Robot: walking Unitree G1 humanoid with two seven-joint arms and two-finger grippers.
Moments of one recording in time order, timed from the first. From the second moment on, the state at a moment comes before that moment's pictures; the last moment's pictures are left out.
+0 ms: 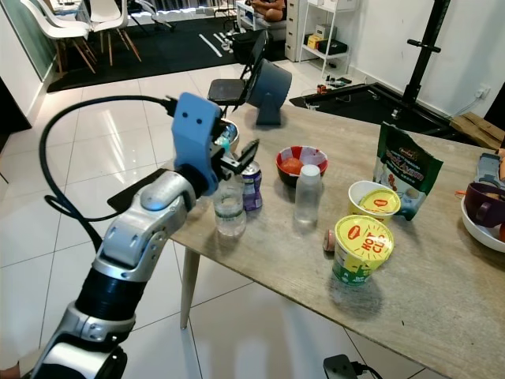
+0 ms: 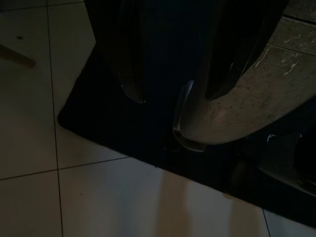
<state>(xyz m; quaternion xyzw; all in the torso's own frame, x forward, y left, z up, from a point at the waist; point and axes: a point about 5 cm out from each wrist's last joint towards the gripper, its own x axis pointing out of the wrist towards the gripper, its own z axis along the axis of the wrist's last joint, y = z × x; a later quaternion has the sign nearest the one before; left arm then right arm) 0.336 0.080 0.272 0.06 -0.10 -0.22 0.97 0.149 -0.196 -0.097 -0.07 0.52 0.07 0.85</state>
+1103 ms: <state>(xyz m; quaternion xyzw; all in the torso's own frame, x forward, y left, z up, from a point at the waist) 0.357 0.099 0.255 0.01 -0.05 -0.19 0.98 0.148 -0.197 -0.097 -0.08 0.52 0.08 0.85</state>
